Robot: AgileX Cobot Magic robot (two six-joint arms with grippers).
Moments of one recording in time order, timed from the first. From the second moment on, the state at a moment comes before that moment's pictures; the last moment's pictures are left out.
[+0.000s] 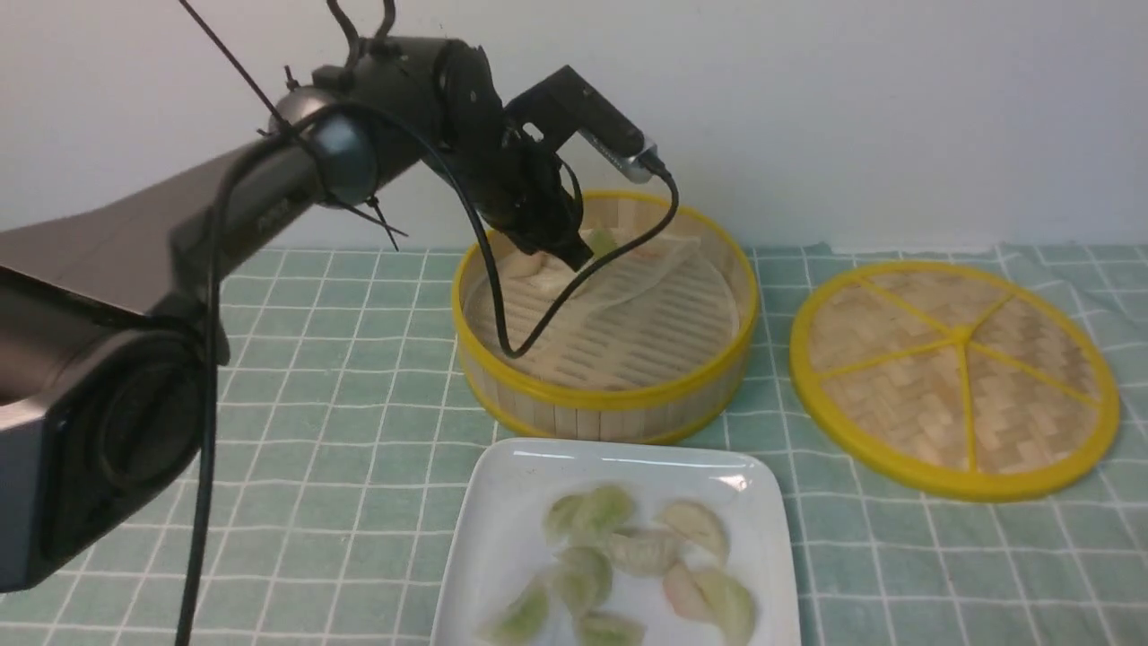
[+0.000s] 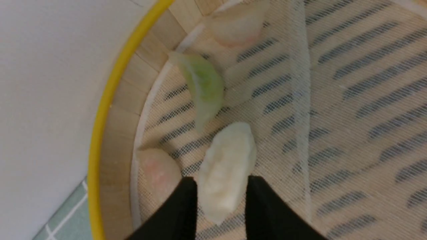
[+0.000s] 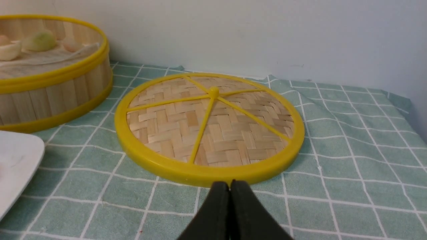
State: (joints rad) right arm -0.05 -0.02 0.02 0.14 0.38 -0.20; left arm -0.37 2.29 -2.03 -0.15 0.72 0.57
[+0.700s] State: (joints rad) right arm -0.05 -0.02 0.02 0.14 0.38 -0.20; left arm -0.39 2.37 -2.05 -0.15 0.79 0.53
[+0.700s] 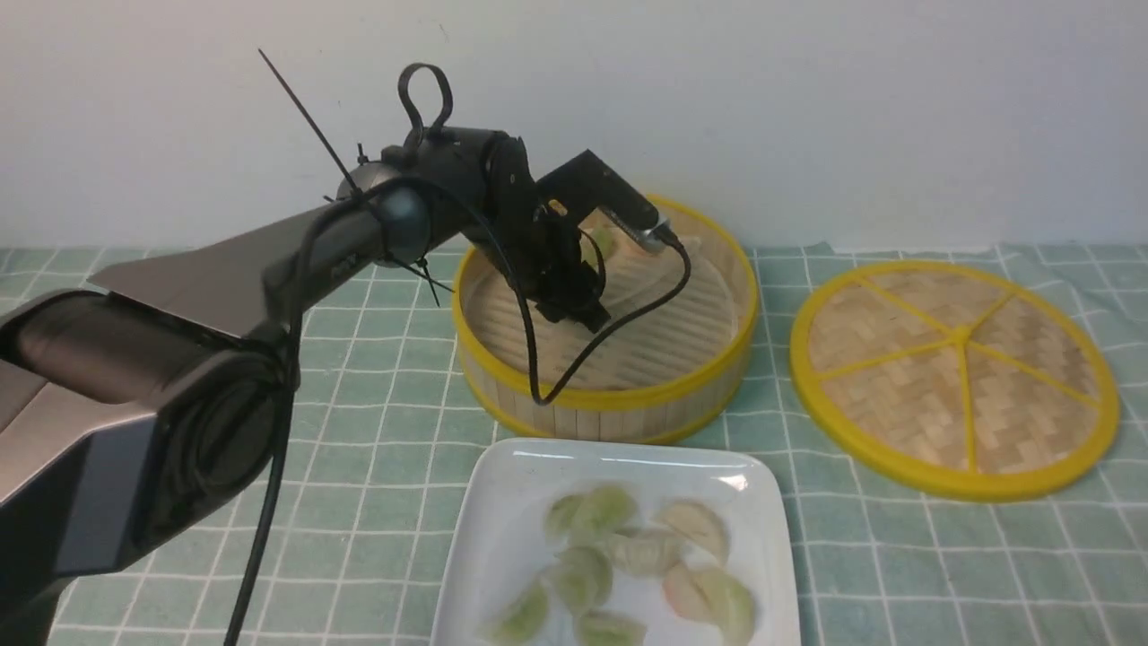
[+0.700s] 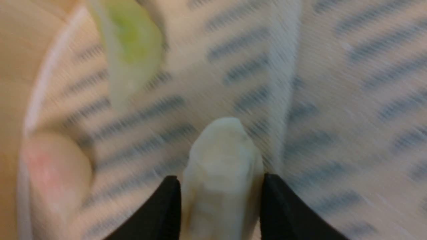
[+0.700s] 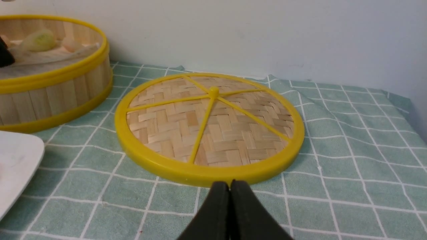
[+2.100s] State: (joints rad) right arm -0.05 -0.02 0.02 0.14 0.38 -0.20; left arm -0.76 1.88 -1.28 -0.24 0.79 0.27
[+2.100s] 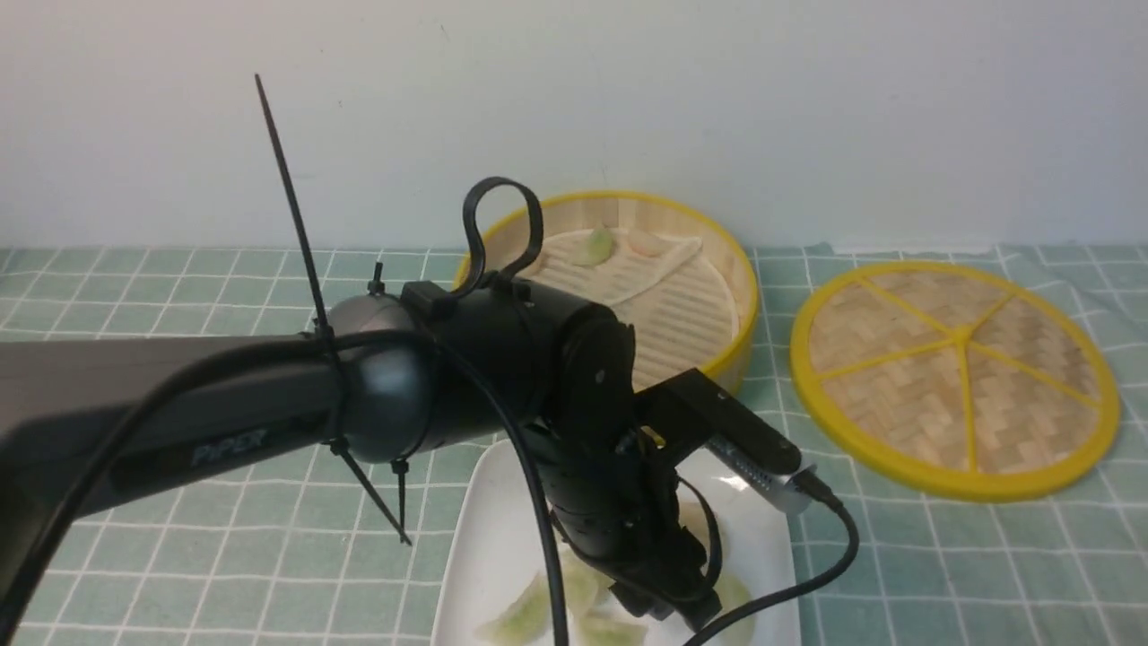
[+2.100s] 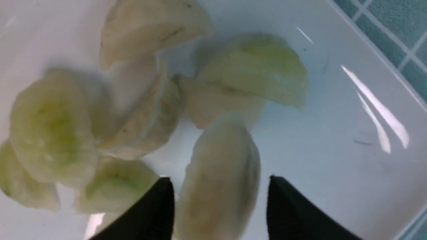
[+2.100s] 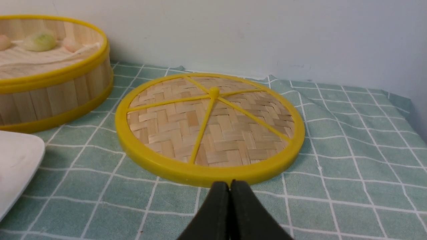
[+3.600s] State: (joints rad) right arm -0.05 -0.02 0.02 0.14 0.38 -0.20; left arm -0.36 2.27 -1.87 -0.07 0.43 0.26
